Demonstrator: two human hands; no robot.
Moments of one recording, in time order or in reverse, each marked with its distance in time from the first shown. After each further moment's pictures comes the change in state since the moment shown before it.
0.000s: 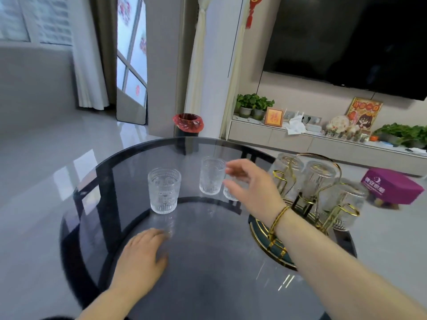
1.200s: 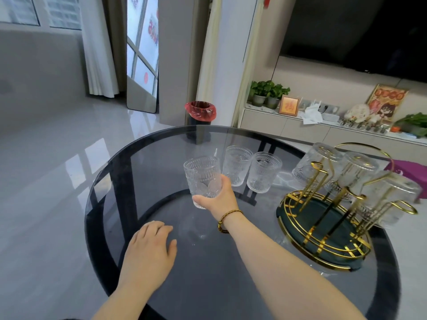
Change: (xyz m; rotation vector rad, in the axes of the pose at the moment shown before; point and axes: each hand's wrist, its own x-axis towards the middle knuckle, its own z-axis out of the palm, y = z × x) left_hand -0.009 -0.043 -0.001 -0.009 -0.051 -0.259; right_hand 0.029 0.054 0.157 0.358 -0.054 0.437
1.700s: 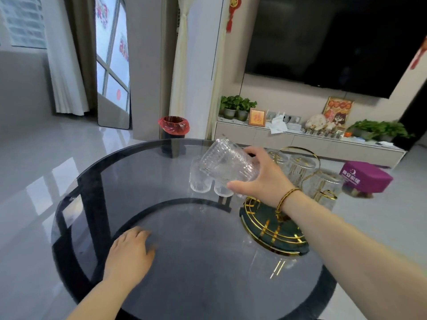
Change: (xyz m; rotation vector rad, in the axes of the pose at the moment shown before) left_hand 0.002 0.024 -0.003 0.074 -0.094 0.037; right_hand -0.086 -0.095 -0.152 -0.493 0.124 -0.289
